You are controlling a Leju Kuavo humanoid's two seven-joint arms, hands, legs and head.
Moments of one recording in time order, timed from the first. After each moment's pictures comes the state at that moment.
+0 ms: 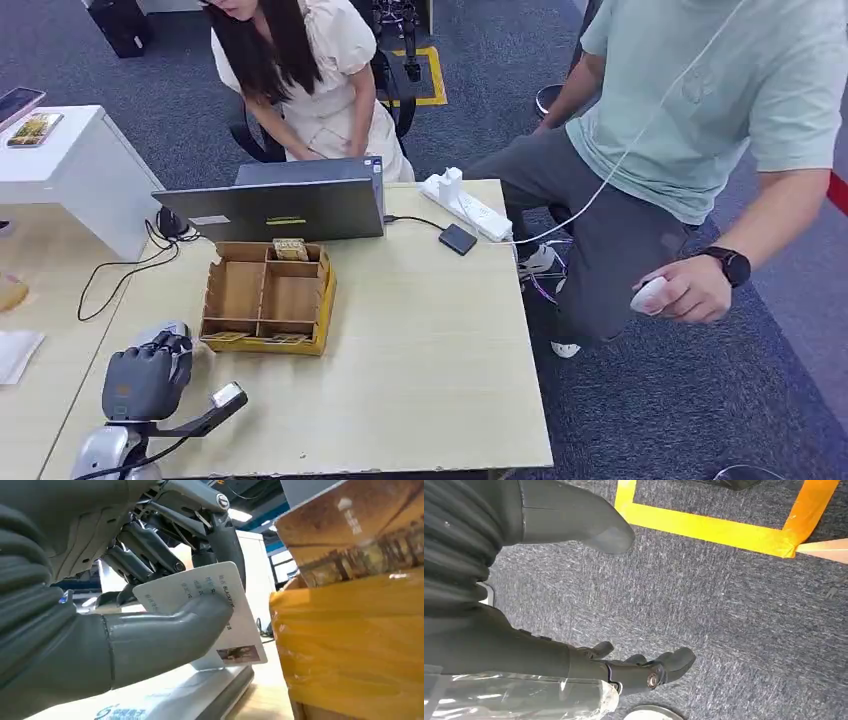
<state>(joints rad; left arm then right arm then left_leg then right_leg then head) -0.05 0.15 0.21 -1.08 -1.41 0.64 -0.24 -0.01 0.01 -0.13 -0.17 0.45 -0.36 -0.26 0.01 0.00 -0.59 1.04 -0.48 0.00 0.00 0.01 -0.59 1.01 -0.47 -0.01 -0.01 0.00</state>
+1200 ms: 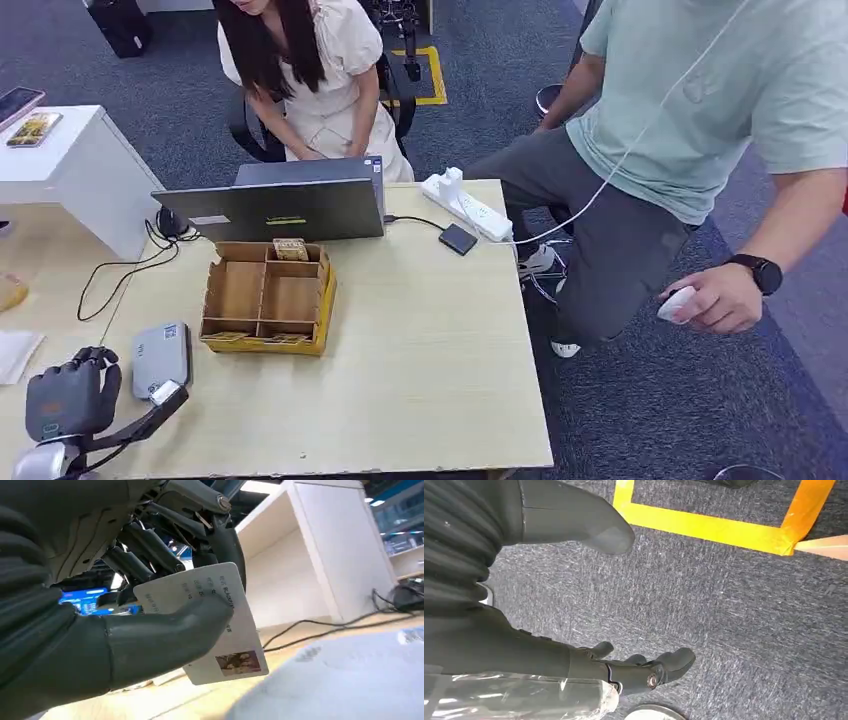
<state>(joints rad) -0.04 0.21 0.41 -1.01 -1.44 0.64 -0.22 -0.01 0.01 -0.16 -0.18 0.46 -0.37 -0.27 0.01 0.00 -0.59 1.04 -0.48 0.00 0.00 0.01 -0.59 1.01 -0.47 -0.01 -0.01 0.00</state>
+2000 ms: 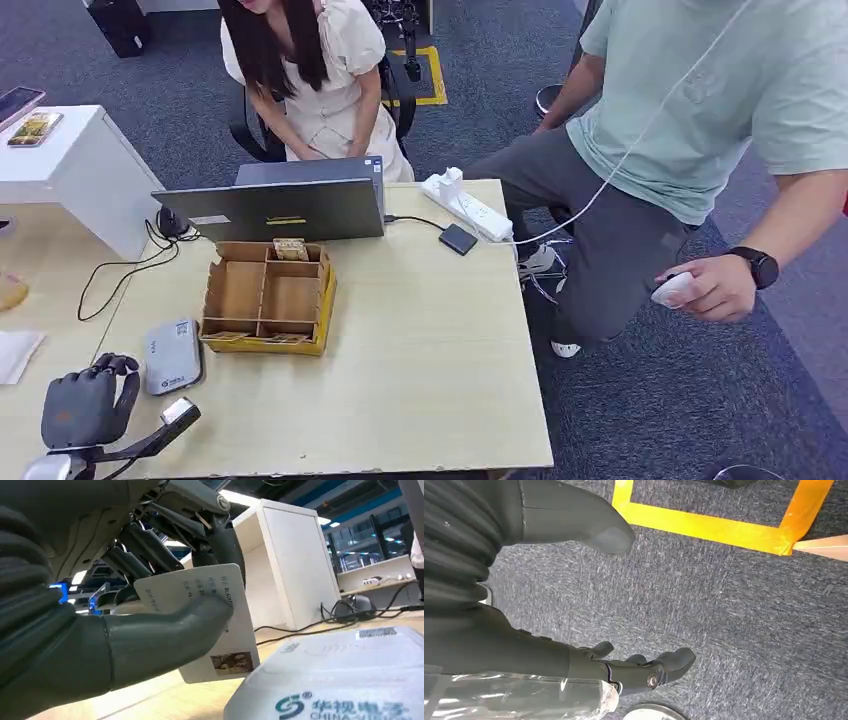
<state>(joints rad) -0.02 0.17 0.44 -1.04 -1.34 0.64 -0.45 -0.01 0.01 -0.18 -0.18 0.48 -0.36 -0.27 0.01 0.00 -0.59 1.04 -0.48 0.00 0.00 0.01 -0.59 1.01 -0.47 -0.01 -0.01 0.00</state>
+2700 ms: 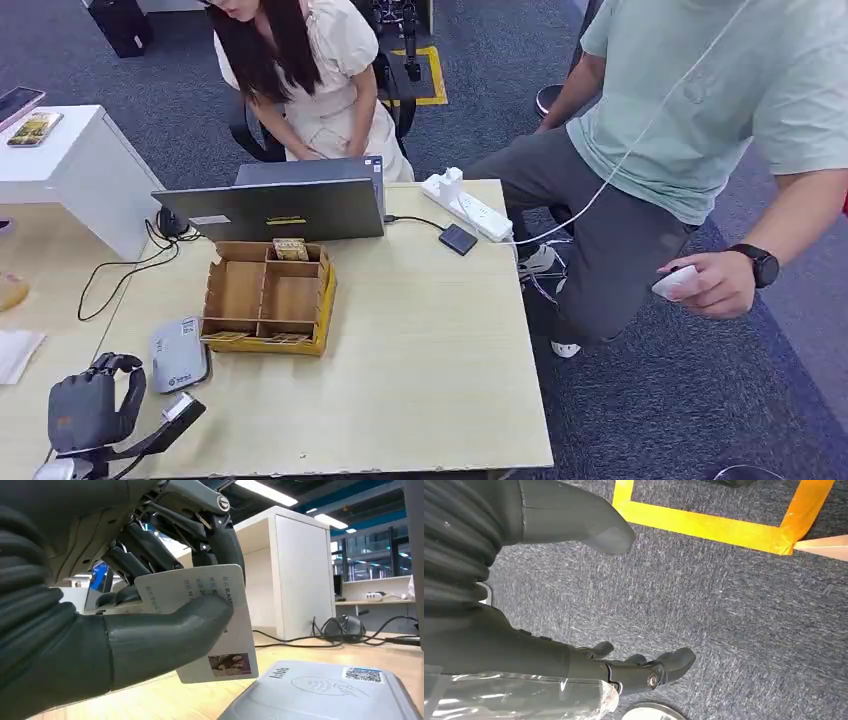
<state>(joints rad) -0.02 0.13 0.45 -1.06 -1.17 0.64 -0.53 -0.01 0.02 -0.20 -0.18 0.51 -0.36 -0.27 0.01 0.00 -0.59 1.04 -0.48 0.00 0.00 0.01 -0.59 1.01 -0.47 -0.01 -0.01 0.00</state>
